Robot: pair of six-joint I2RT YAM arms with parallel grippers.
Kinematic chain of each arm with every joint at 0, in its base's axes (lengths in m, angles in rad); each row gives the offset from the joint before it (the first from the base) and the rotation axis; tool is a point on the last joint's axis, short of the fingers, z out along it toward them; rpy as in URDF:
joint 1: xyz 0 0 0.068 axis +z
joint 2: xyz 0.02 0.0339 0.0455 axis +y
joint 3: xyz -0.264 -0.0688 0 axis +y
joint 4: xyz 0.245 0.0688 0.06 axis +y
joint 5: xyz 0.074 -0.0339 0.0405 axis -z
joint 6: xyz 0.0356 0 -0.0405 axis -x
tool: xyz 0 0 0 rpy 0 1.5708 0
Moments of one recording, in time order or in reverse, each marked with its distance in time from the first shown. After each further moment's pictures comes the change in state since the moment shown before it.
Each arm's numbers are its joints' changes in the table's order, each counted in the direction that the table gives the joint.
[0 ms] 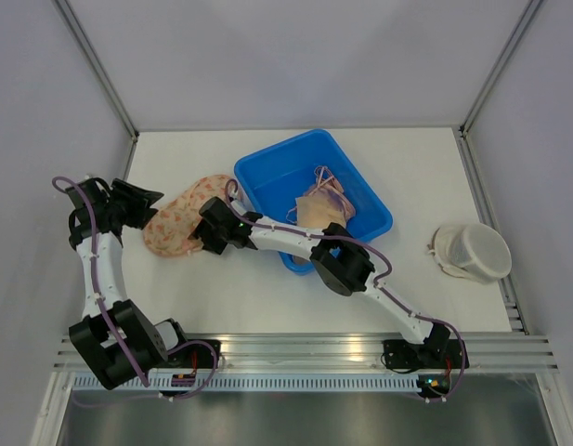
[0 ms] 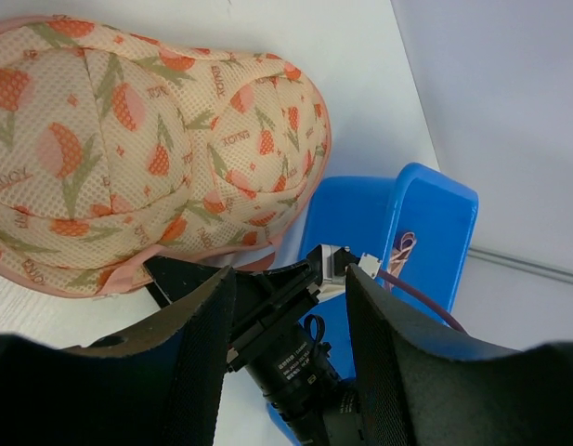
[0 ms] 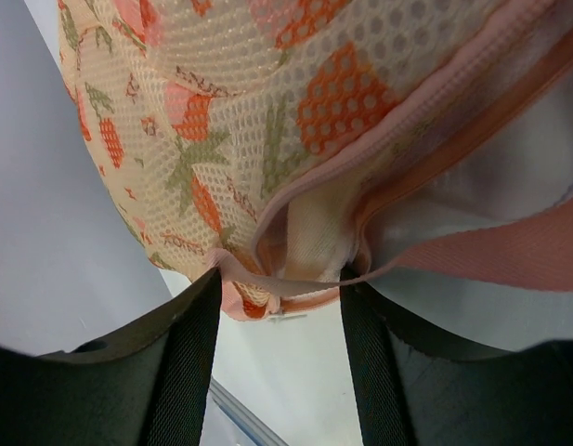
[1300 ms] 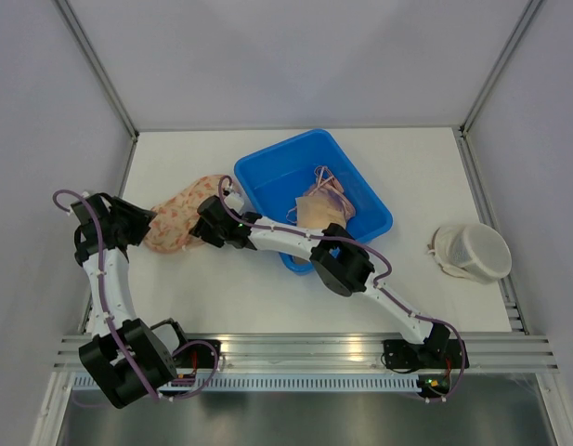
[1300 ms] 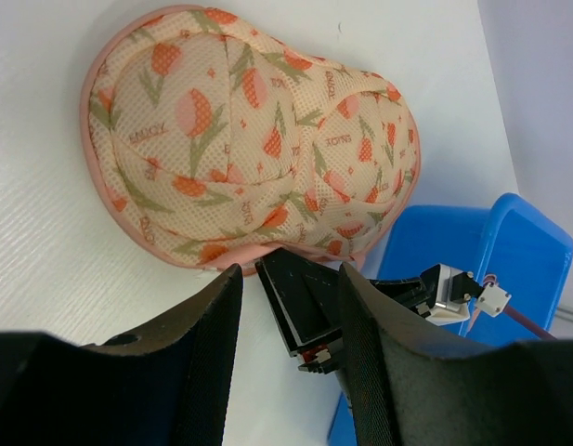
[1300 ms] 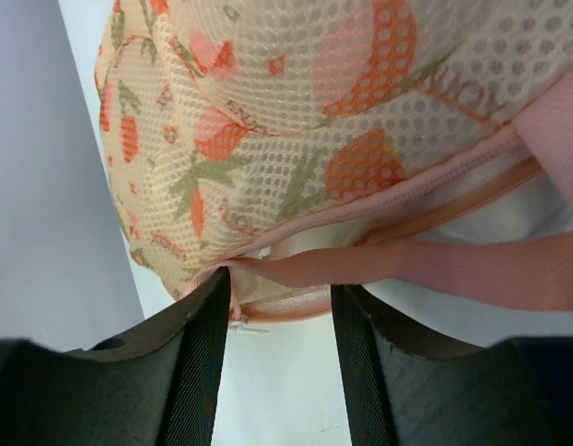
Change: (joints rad) left arm 0.015 -0.119 0.120 0.027 -0.183 -0.075; right arm 0.005 -0.001 -0.009 -0.047 0.117 0.176
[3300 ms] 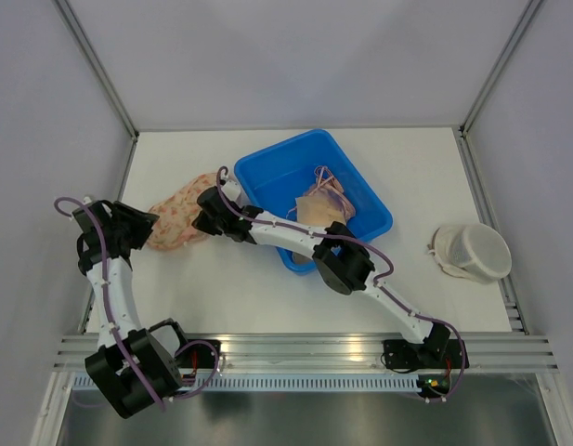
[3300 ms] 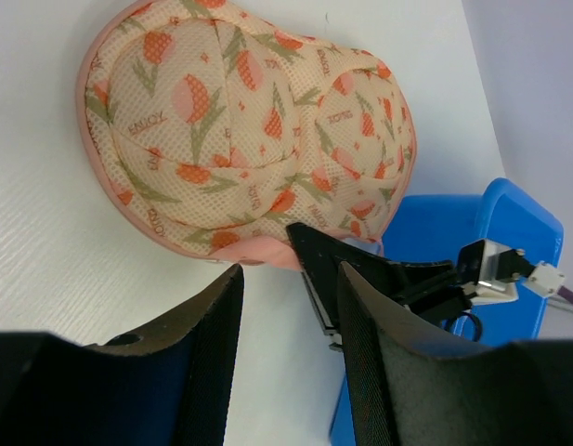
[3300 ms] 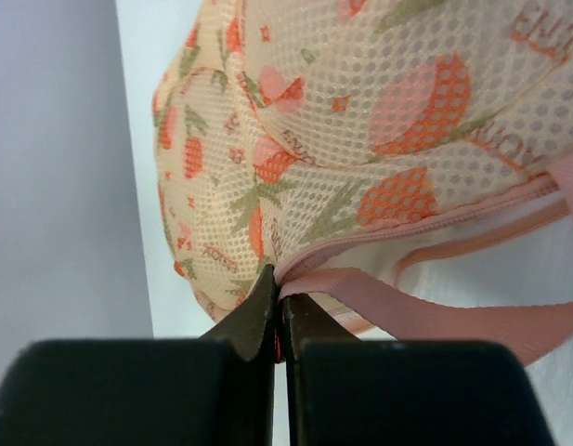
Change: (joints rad) left arm 0.011 -0.060 0.053 -0.032 0.025 0.001; right arm -0.017 0.019 -0.069 -0.039 0.013 0.114
